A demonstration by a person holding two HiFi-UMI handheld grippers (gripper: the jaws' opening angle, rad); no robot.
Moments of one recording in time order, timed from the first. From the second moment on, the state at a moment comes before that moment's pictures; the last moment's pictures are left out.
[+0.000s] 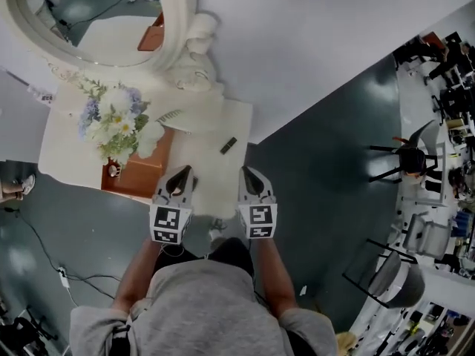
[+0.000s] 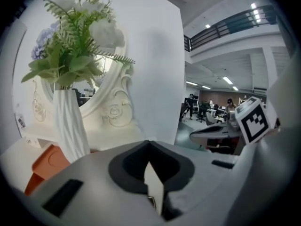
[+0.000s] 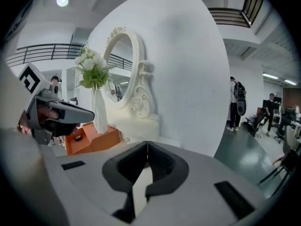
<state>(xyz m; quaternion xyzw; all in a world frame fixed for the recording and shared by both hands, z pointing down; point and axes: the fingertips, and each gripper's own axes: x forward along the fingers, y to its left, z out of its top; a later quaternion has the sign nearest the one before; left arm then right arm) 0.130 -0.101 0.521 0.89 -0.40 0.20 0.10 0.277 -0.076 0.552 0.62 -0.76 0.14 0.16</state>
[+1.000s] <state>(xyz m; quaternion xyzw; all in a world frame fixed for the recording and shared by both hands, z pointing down) 0.134 -0.119 0.604 0.82 -0.49 0.25 0.17 0.260 -0.166 0.685 0.46 -0.83 0.19 0.24</state>
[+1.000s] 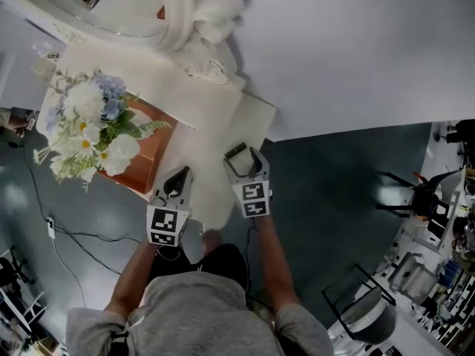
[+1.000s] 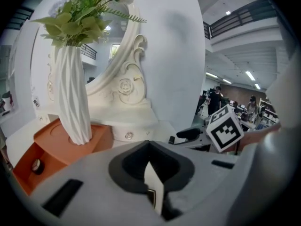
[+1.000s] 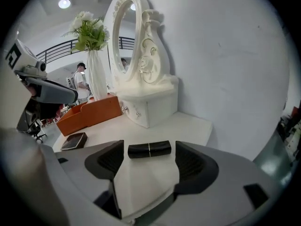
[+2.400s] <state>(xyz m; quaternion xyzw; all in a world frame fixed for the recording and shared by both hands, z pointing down) 0.072 -0.090 0.537 0.80 -0.56 0.19 0.14 0.203 -0.124 0.584 0.42 -0.88 0.11 0.21</state>
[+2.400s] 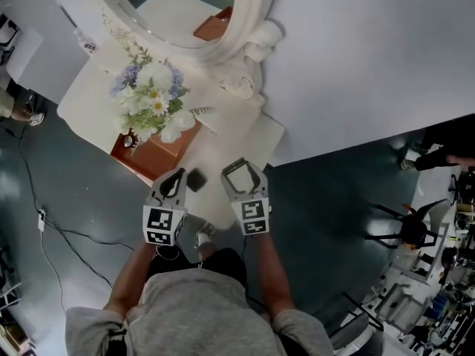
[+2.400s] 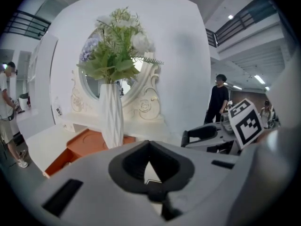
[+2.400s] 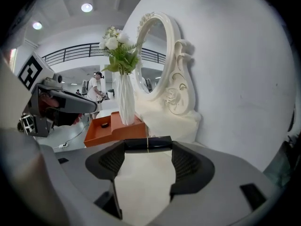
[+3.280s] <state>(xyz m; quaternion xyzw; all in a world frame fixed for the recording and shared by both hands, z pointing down) -0.060 -0.043 0.500 0.73 -0.66 0.16 0.12 0.034 -0.083 0.531 0.28 -0.94 0.07 0.19</state>
